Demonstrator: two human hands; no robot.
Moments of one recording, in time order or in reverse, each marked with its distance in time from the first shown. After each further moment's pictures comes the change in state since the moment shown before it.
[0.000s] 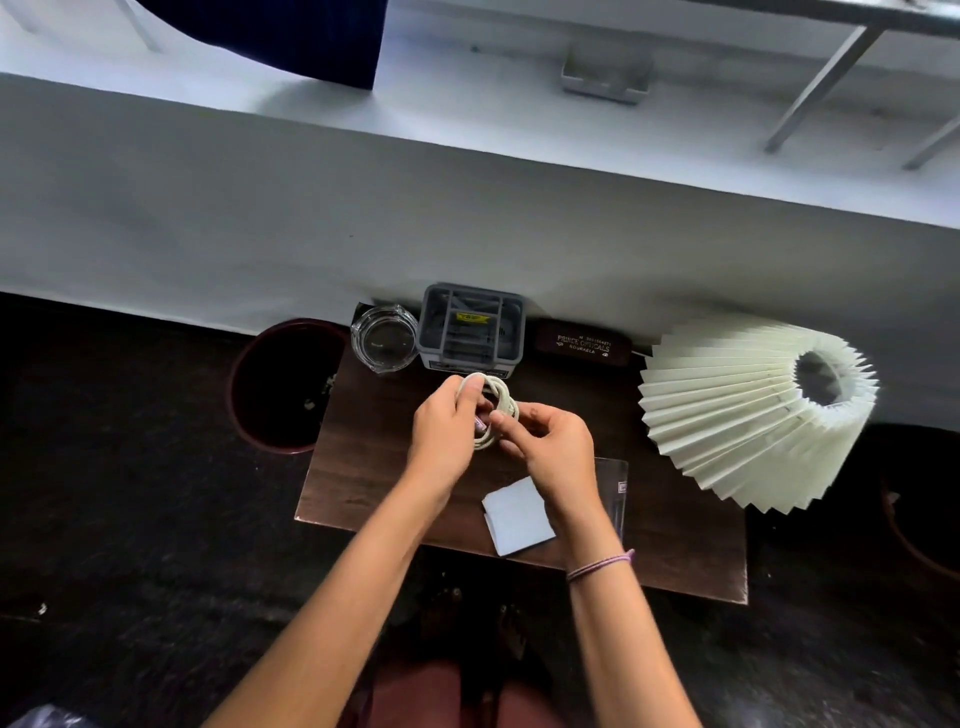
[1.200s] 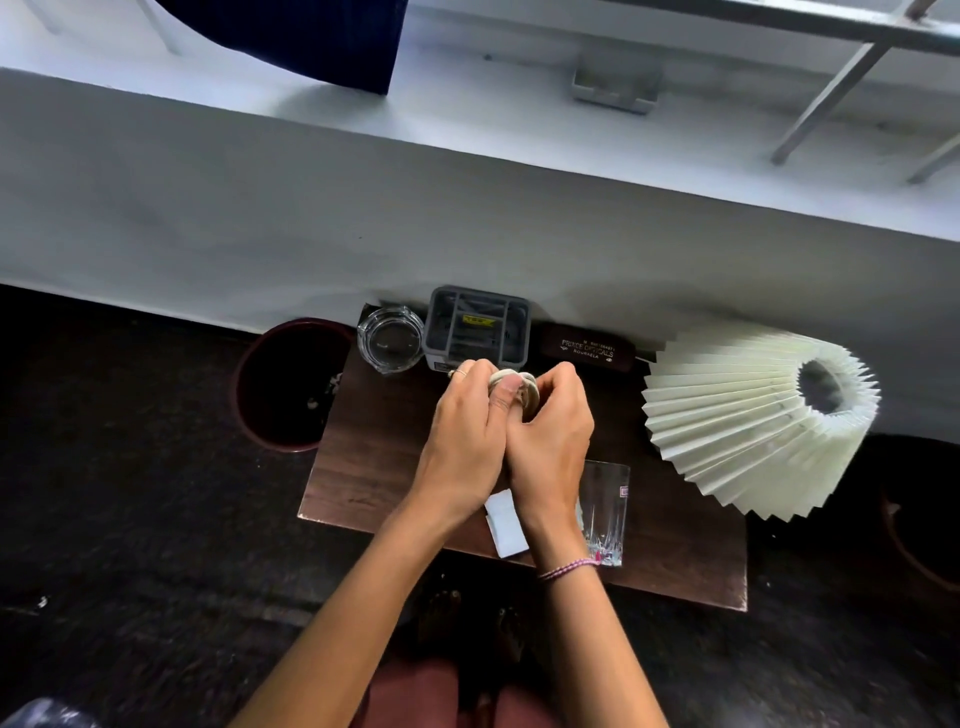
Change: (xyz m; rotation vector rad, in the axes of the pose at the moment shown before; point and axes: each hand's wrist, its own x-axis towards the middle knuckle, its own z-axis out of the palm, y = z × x) left_hand -0.031 0.032 -0.012 0.195 -0.020 0.375; right_hand -0.015 -0.029 0.021 -0.276 0.401 -0.327
